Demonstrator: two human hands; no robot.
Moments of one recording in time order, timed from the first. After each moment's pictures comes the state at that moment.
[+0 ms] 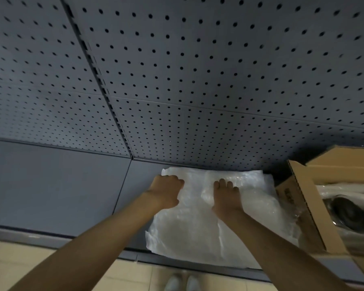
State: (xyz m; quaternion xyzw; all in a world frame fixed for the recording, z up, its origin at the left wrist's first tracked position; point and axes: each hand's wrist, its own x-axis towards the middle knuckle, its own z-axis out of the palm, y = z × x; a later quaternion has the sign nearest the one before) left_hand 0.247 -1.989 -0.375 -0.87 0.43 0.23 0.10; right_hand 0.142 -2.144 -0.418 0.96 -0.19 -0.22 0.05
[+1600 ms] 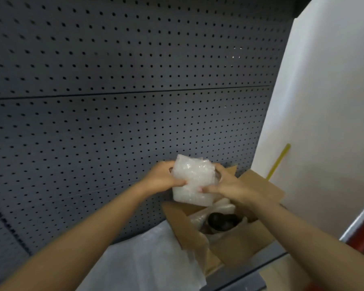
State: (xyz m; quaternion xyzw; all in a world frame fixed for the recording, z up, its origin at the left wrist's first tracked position) left_hand 0.114 -2.185 -0.134 -0.73 0.52 0.24 -0.38; right_hand -0.065 -2.305 -0.149 0.80 -0.31 0.15 -0.49
